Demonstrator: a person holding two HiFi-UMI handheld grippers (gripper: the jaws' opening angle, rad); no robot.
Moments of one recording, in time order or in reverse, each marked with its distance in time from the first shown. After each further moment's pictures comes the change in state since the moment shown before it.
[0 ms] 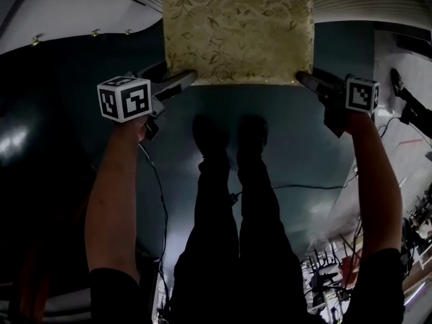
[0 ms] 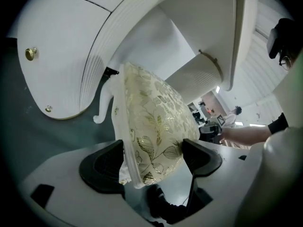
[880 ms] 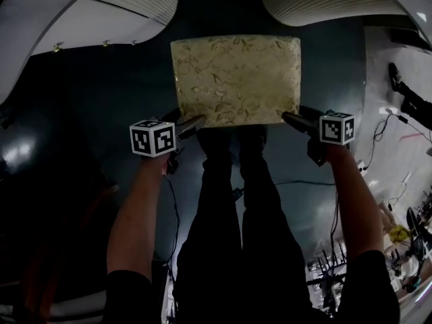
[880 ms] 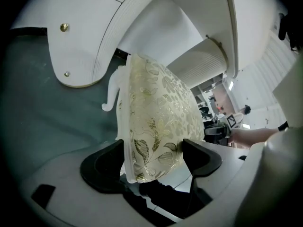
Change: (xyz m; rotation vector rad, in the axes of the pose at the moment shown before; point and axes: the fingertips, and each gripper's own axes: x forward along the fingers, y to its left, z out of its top) left arm -0.002 -0.003 0.004 -0.146 0.170 0.100; right arm 0.000 -0.001 0.003 0.023 0.090 -0.154
